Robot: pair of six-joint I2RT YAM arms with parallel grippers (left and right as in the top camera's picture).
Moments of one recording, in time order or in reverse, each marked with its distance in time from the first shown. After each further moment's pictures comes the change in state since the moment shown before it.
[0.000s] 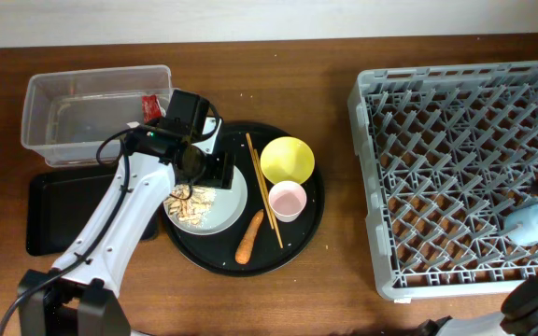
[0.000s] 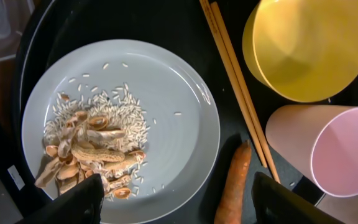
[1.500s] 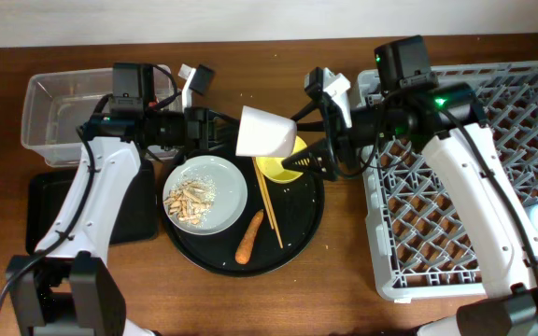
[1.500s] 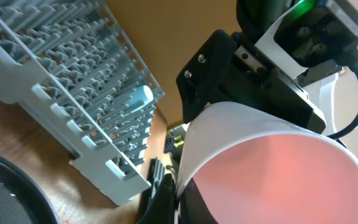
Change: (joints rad) left arm 0.209 0.076 0.058 0.356 1.386 0.015; right arm 1.106 -0.064 0.166 0.152 -1.022 -0.858
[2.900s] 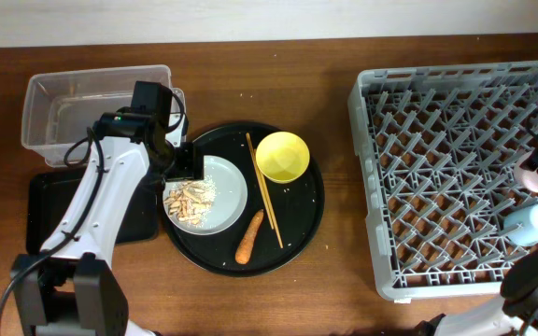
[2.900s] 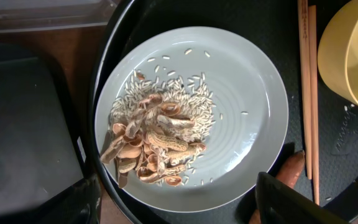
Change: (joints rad) left arm -0.044 0.000 0.006 -0.452 -1.410 -0.015; right arm -0.925 0.167 0.002 -0.137 1.105 0.719
